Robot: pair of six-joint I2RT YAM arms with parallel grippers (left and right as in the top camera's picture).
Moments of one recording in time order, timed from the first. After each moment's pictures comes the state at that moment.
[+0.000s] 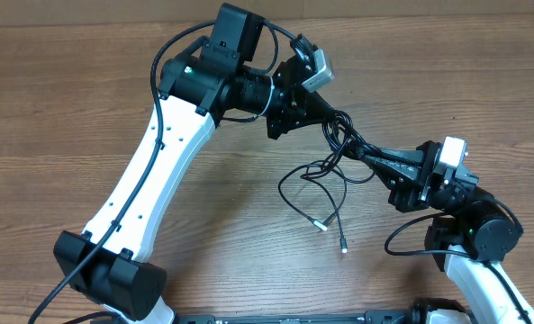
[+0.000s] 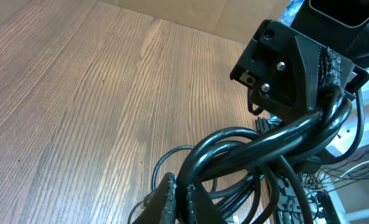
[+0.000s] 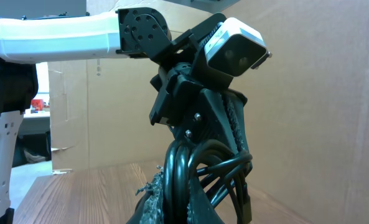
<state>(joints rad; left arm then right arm) -0.45 1.79 1.87 -1.00 0.99 0.53 -0.08 1.17 0.37 1.58 -1.10 0.70</state>
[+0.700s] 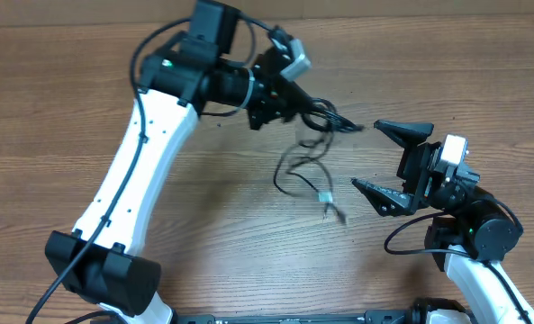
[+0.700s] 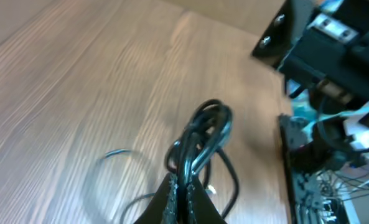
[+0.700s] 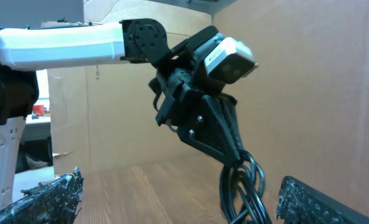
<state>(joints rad) -0.35 1.79 1.87 -1.04 0.96 0.56 -0.08 1.17 0.37 1.57 -1.09 0.72</state>
